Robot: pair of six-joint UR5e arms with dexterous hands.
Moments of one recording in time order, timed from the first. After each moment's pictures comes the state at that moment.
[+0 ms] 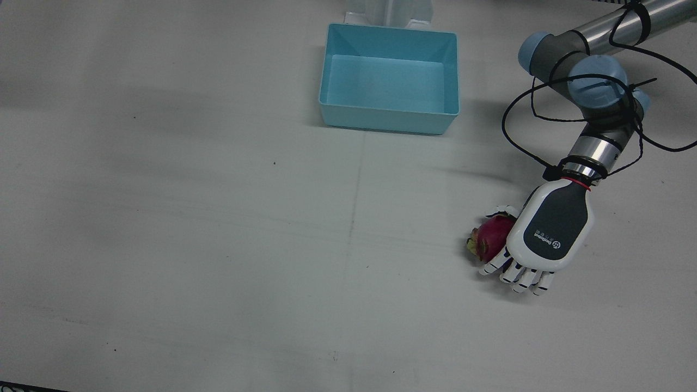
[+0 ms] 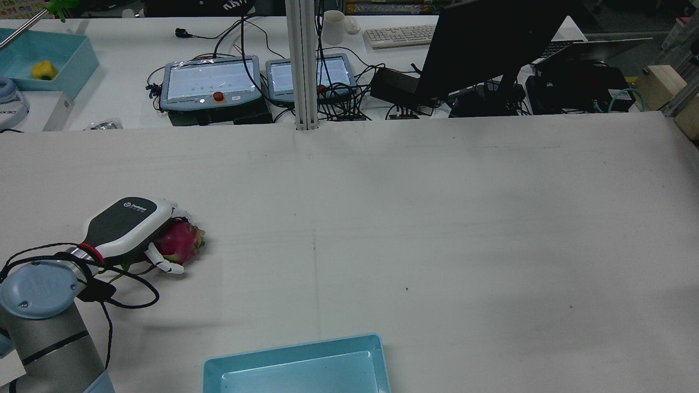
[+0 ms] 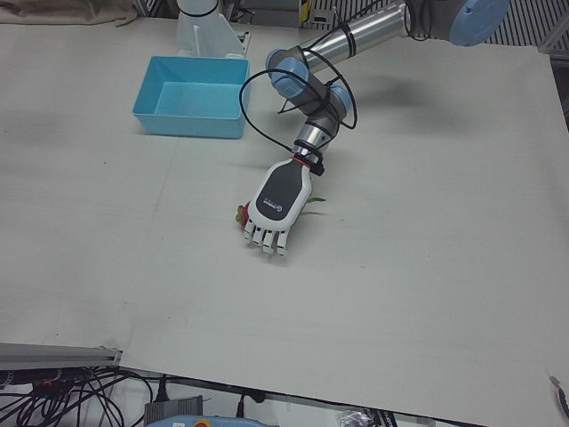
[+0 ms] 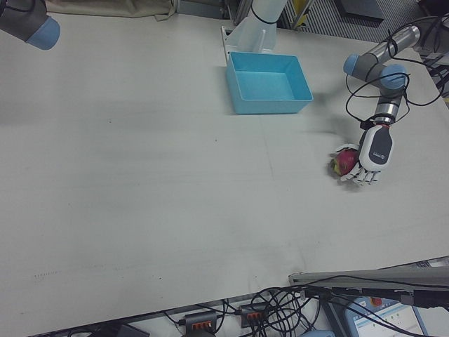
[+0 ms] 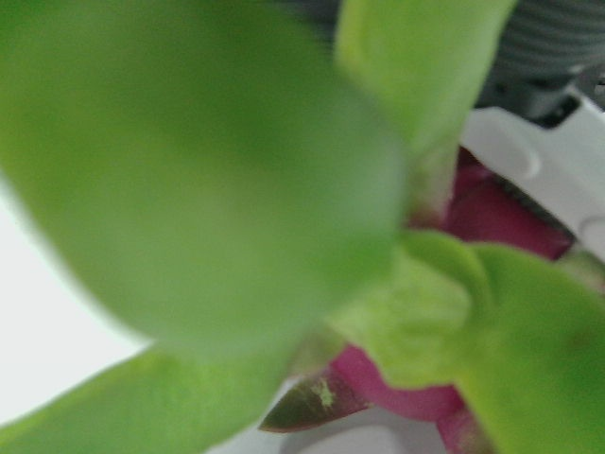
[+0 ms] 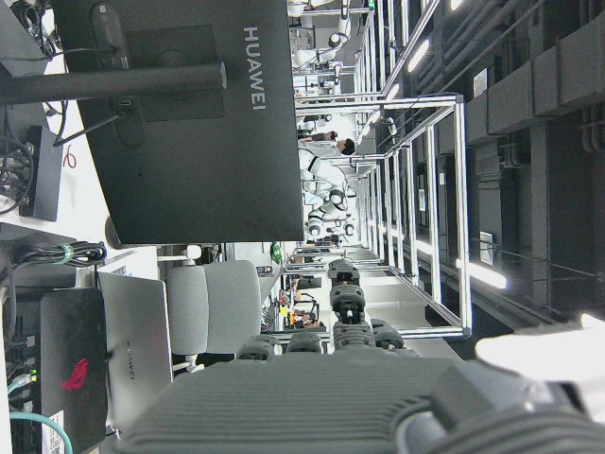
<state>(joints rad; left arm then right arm) -0.64 -1.93 -1.73 0.50 1.17 1.66 1.47 -1.56 1.58 -3.20 -1.44 0.08</state>
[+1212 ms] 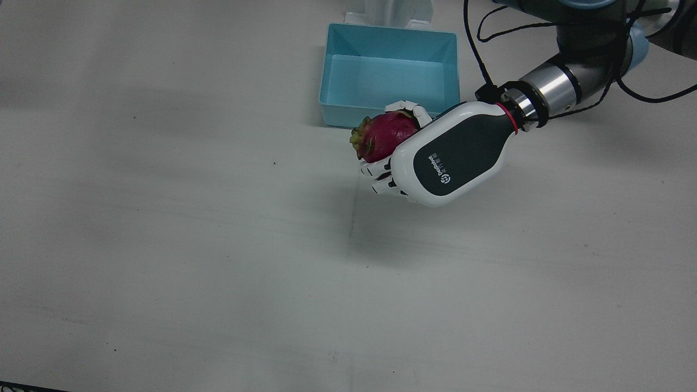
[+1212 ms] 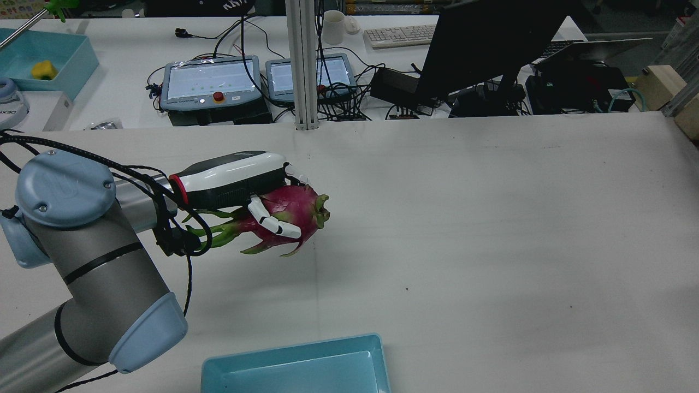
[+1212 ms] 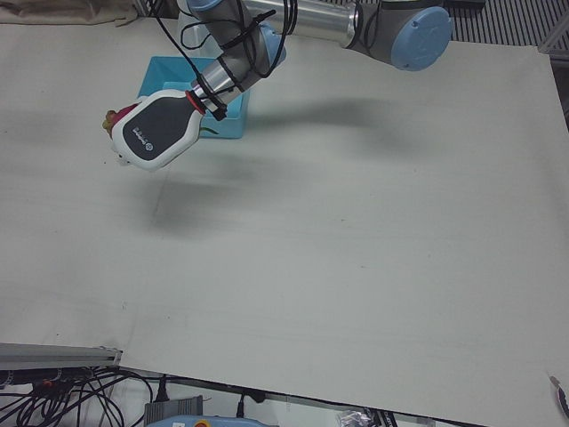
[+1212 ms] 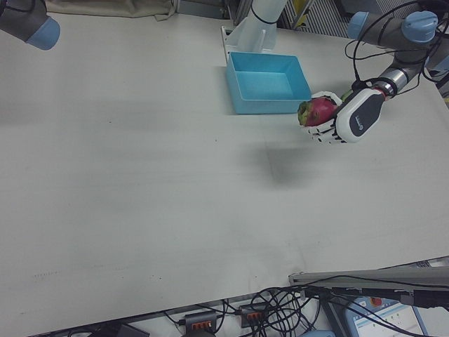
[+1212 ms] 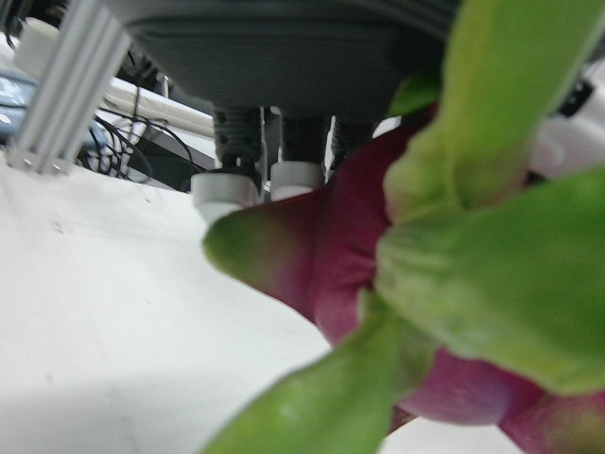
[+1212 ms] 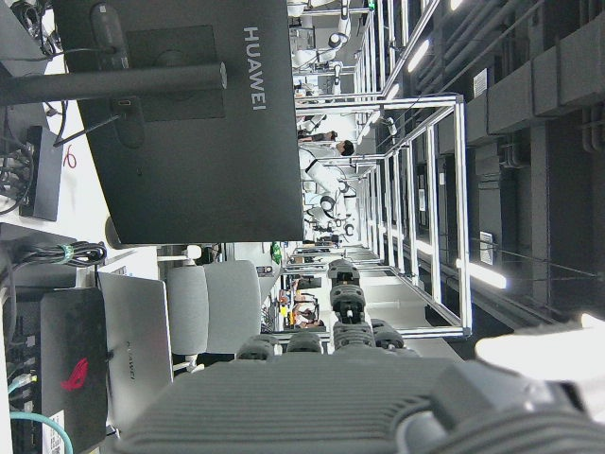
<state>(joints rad) -0.73 -2.32 -1.85 0.72 1.67 1.26 1.47 -1.56 1.58 -3.20 -1.44 0.08</state>
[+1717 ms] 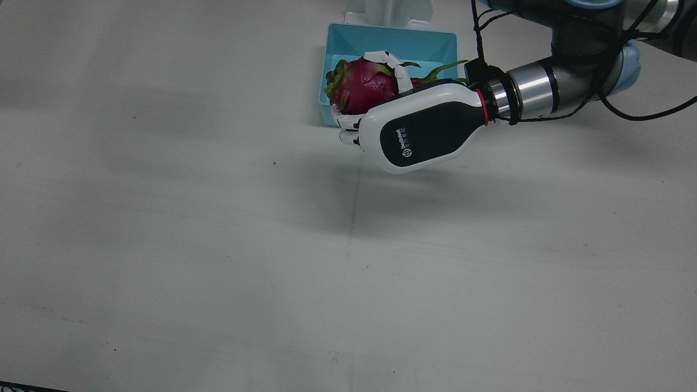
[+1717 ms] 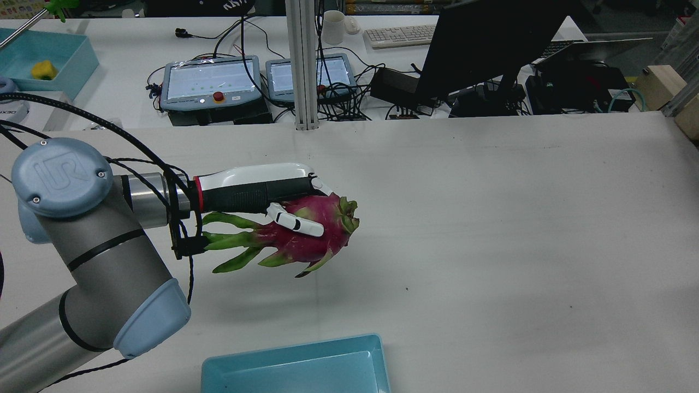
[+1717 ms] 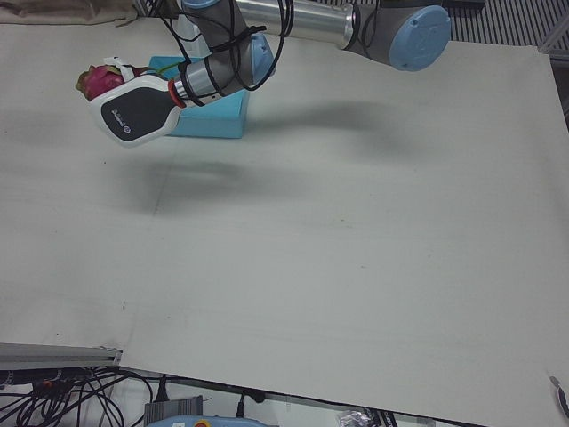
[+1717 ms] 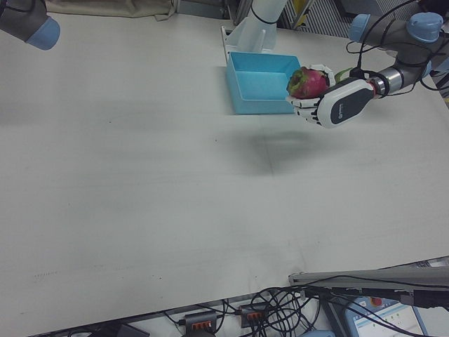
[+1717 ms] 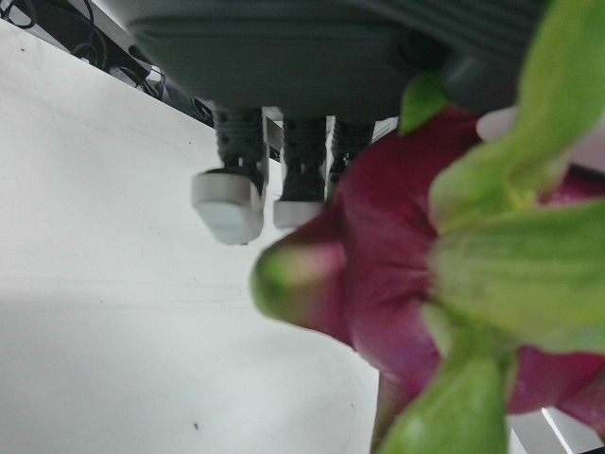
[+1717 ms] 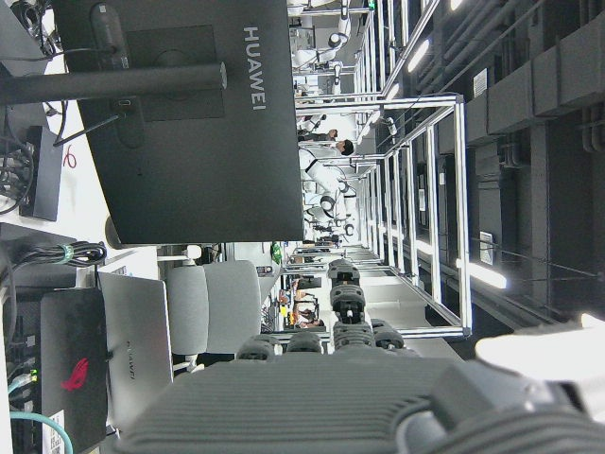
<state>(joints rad) -0.75 -2.34 -1.82 0.56 1.92 0.94 1.47 -1.56 1.58 -3.20 -1.44 0.08</state>
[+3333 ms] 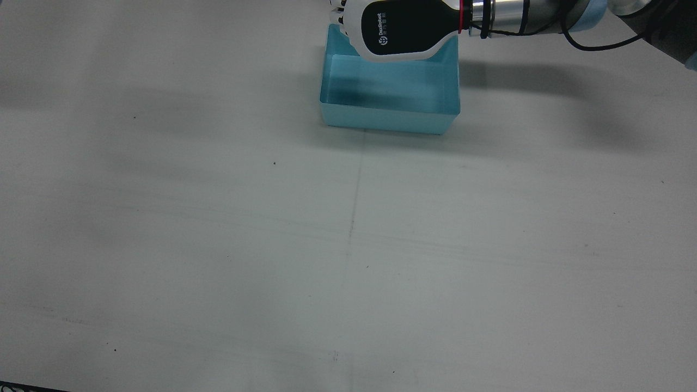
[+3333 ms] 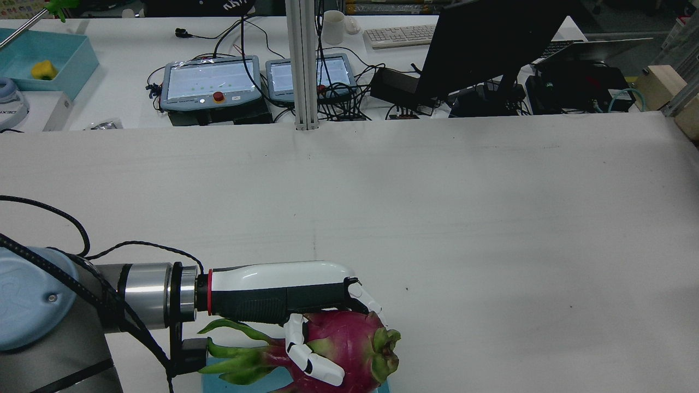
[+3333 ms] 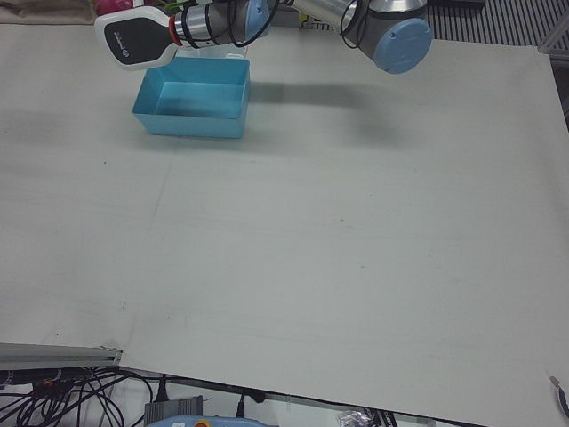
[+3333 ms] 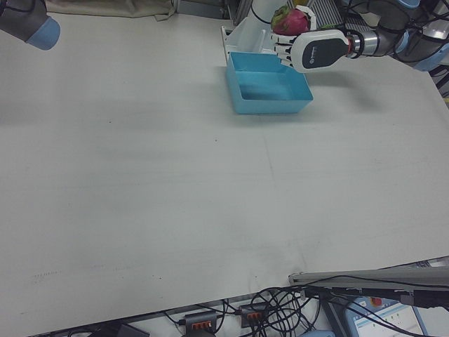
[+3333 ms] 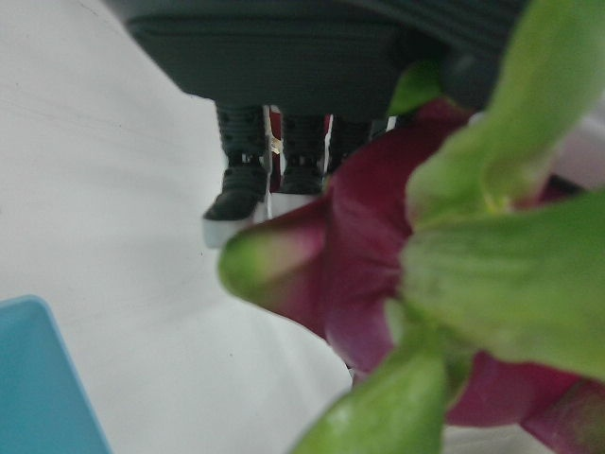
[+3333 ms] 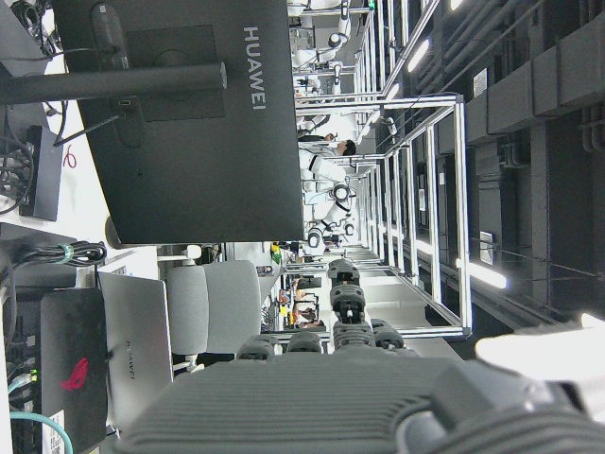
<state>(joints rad) -0.53 -2.25 -2.10 0.60 1.92 0.91 1.47 -1.56 1.58 -3.20 -1.44 0.08</state>
